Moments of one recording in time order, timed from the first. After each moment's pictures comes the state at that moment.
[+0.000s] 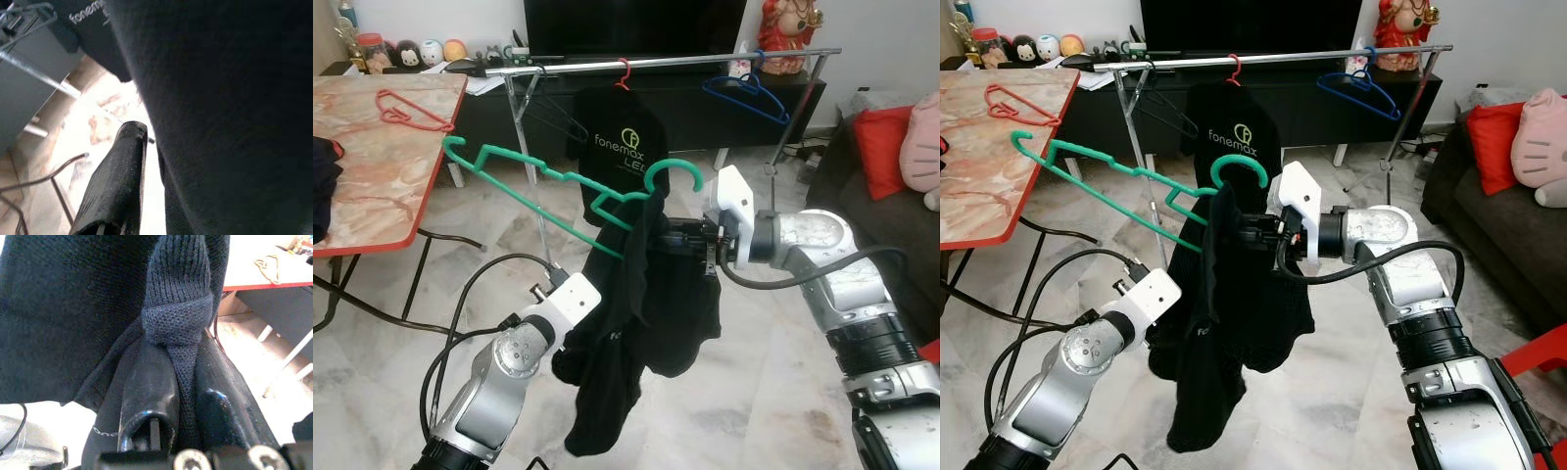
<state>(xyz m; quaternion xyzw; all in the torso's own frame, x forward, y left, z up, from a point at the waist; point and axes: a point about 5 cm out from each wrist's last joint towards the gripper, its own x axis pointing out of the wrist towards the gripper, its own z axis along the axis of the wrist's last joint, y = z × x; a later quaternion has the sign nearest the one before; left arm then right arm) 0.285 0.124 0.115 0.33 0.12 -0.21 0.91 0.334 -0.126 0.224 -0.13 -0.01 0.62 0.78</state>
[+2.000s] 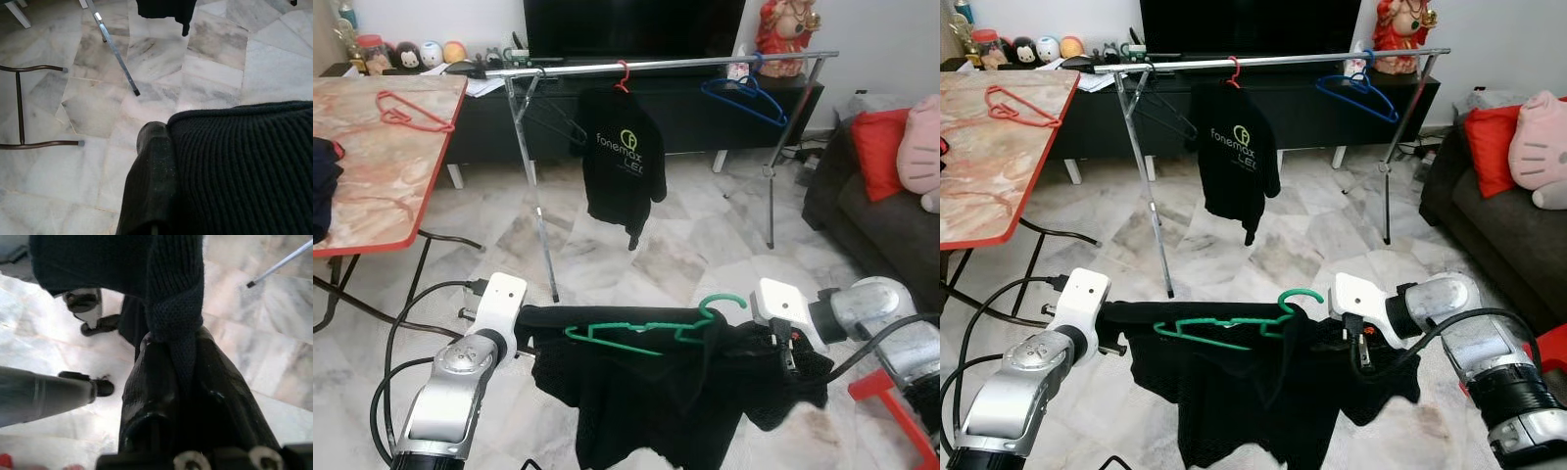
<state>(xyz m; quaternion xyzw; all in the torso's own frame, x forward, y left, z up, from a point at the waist) 0.280 0.185 0.103 0.12 0.22 -0.08 0.96 0.301 -0.222 0.131 -0.28 0.25 0.59 0.72</state>
